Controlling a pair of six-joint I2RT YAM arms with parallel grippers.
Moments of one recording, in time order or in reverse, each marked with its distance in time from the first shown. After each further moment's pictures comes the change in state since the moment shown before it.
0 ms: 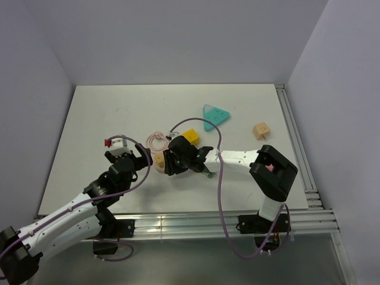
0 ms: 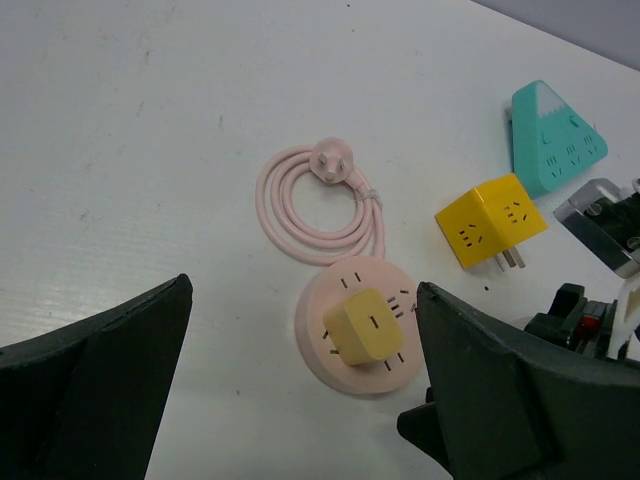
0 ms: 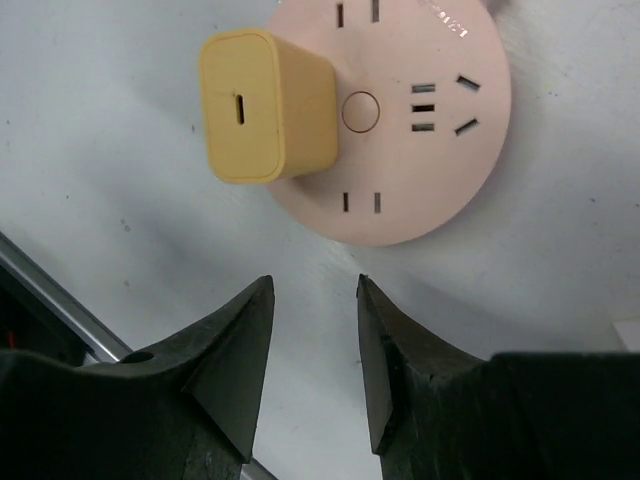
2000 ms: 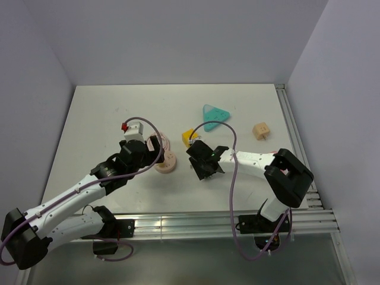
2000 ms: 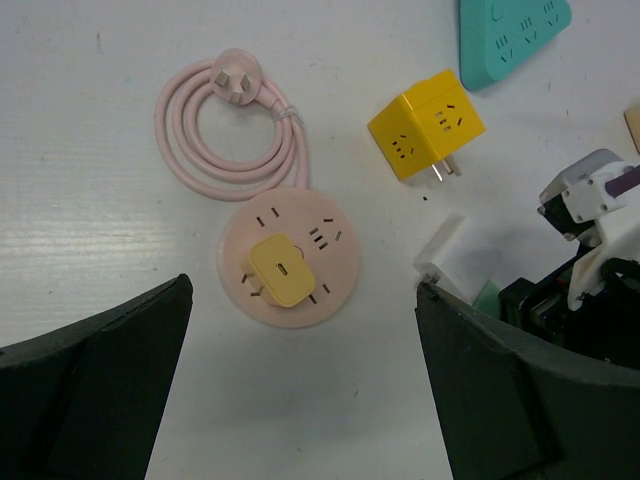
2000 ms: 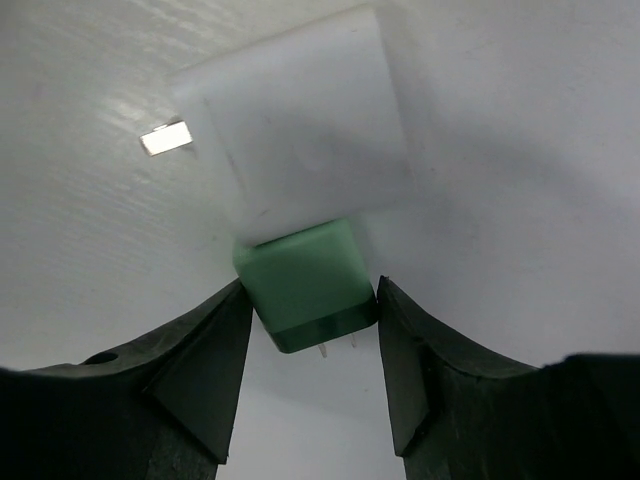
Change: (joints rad) left arm 0.014 0.244 0.278 -0.241 0.271 -0.056; right arm -0.098 -0.148 -0.153 -0.362 0.297 -0.255
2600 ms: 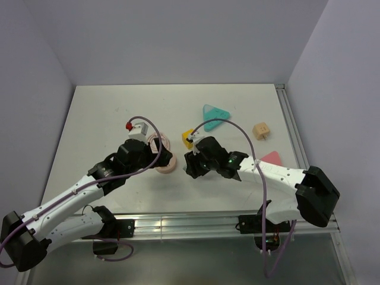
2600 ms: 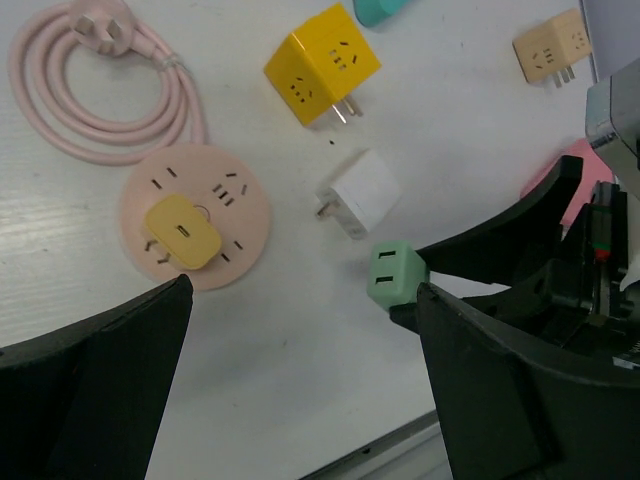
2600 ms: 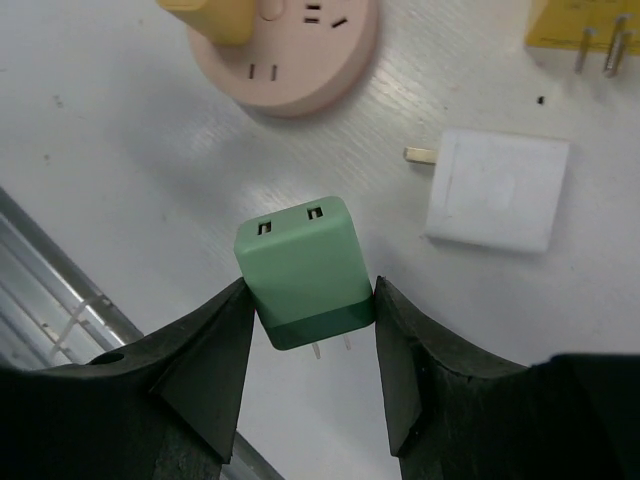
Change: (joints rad) left arm 0.006 -0.023 0.023 -0.005 0.220 -0.024; right arm 0.003 -0.270 -0.100 0.253 -0.307 -0.053
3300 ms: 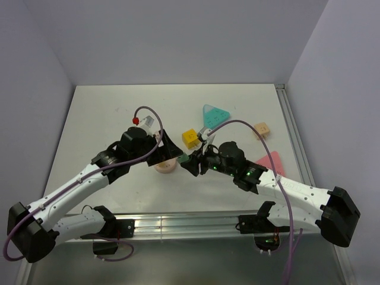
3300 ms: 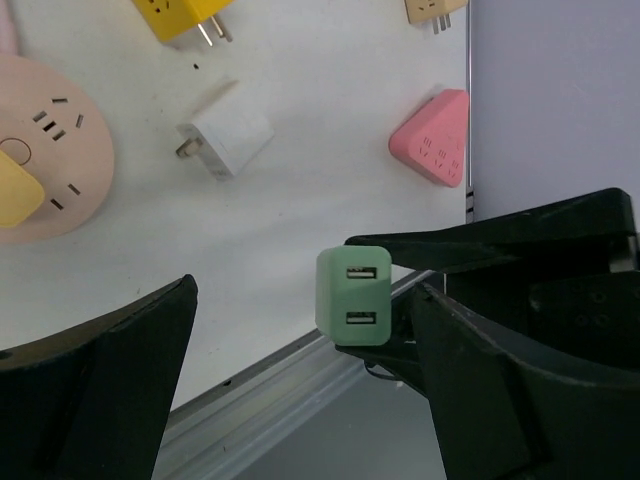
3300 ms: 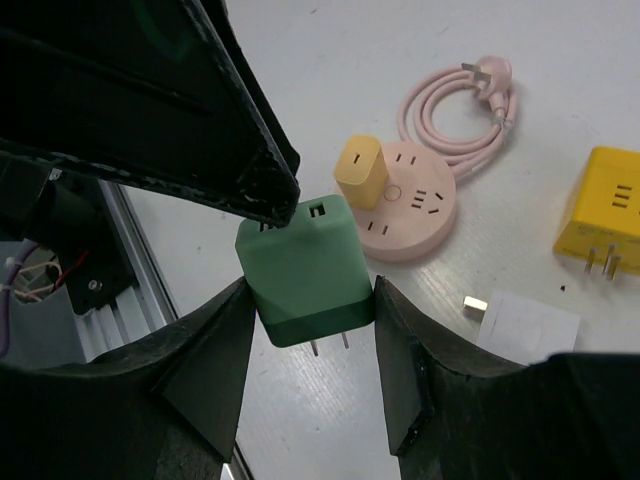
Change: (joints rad) left arm 0.049 0.118 0.146 -0.054 0.322 -0.248; right arm 0.005 -0.286 -0.198 0.417 -0.137 -0.045
